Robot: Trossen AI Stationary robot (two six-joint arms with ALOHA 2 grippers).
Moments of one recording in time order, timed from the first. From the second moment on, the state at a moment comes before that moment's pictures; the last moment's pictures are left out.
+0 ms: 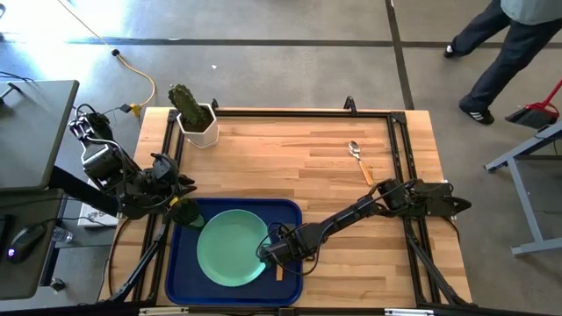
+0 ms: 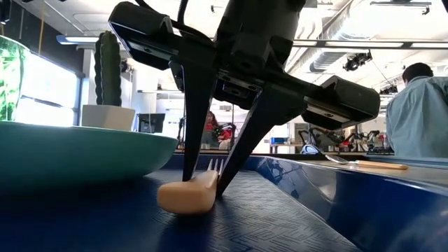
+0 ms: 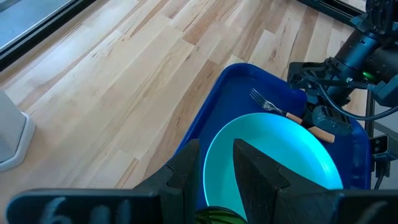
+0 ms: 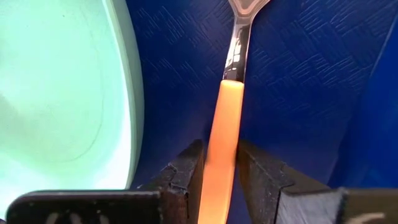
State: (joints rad) left arm -0.84 0.86 1.14 -1.39 -0.74 -1.20; right arm 0.42 2.29 1.79 -0.67 0.00 1.91
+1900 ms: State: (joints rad) left arm -0.84 0.86 1.14 -1.39 -0.74 -1.15; right arm 0.40 2.09 1.79 -1.02 0.14 1.73
